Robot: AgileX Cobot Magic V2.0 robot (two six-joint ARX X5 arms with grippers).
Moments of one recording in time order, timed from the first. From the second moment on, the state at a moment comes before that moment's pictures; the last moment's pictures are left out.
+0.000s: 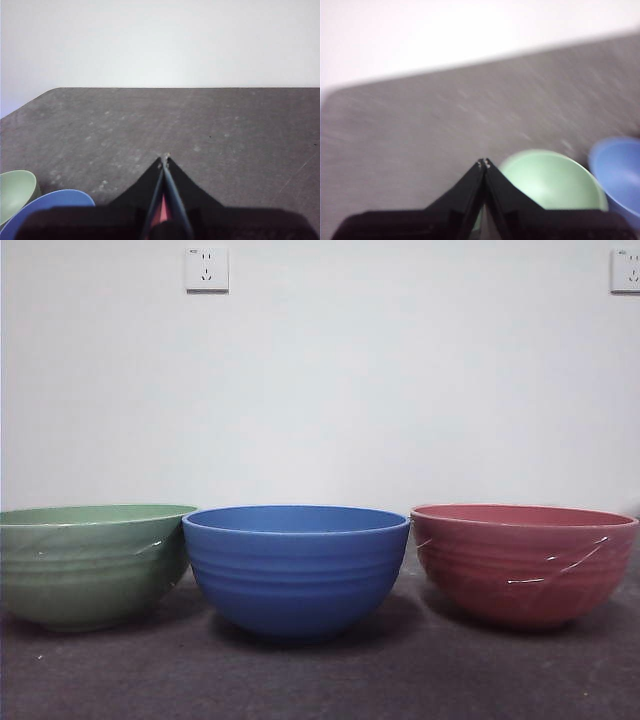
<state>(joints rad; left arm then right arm) -0.23 0.22 0.69 -0.71 -0.07 0.05 0.27 0.39 0.56 -0.31 -0.10 0.09</state>
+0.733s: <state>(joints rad) -0.02 0.01 0.04 -0.25 -0.01 0.01 0.27 0.39 0.56 -0.36 -0.10 0.09</state>
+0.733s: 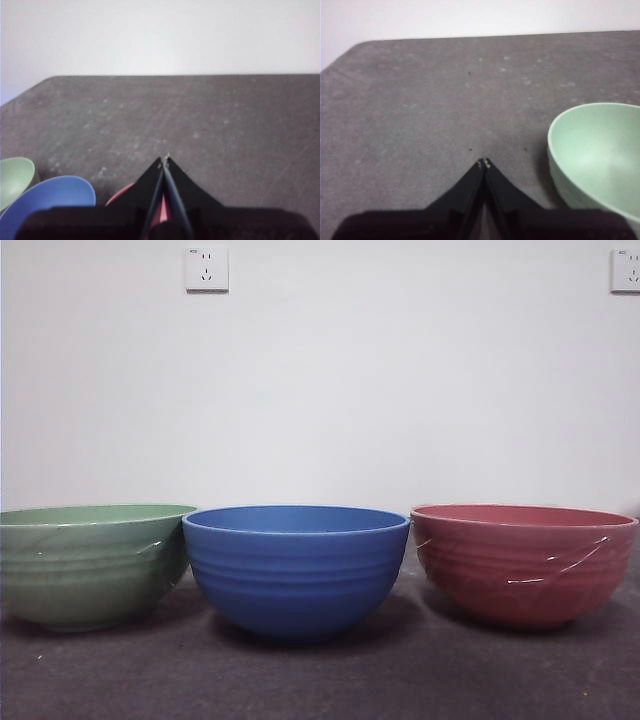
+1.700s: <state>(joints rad) -0.02 0.00 0.04 -0.25 0.00 0.00 0.27 0.39 0.56 -0.52 -0.10 0.09</state>
